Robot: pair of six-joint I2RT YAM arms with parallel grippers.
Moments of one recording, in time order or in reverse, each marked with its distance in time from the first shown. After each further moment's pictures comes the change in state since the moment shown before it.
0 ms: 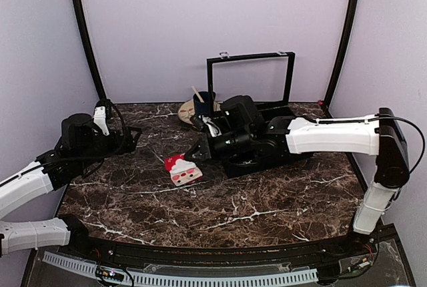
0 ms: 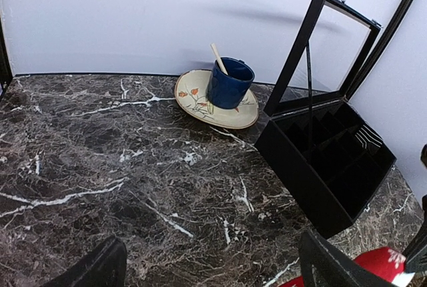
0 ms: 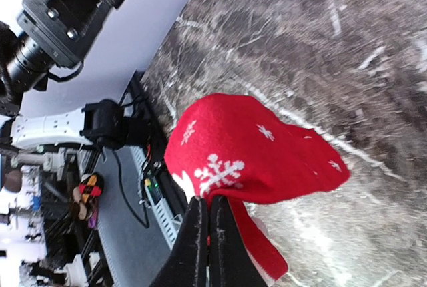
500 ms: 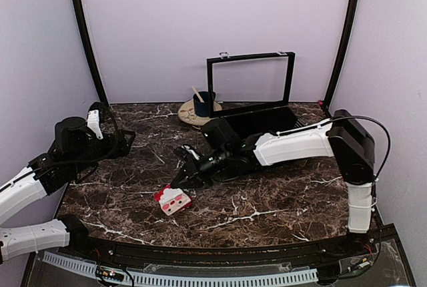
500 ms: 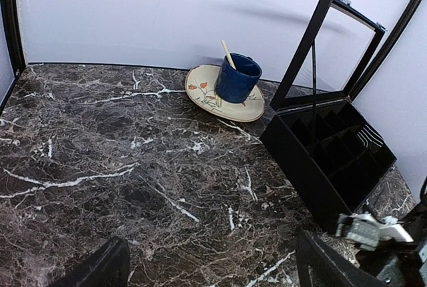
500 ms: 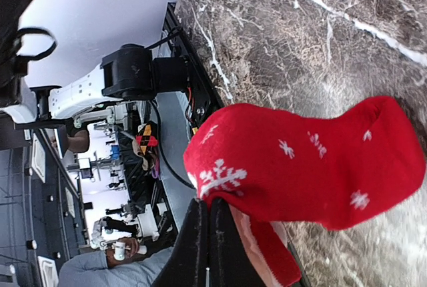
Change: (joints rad) left arm -0.016 -0.130 -0.007 -0.146 -0.043 -0.032; right arm 0.025 0.263 0.058 0.115 -0.384 0.251
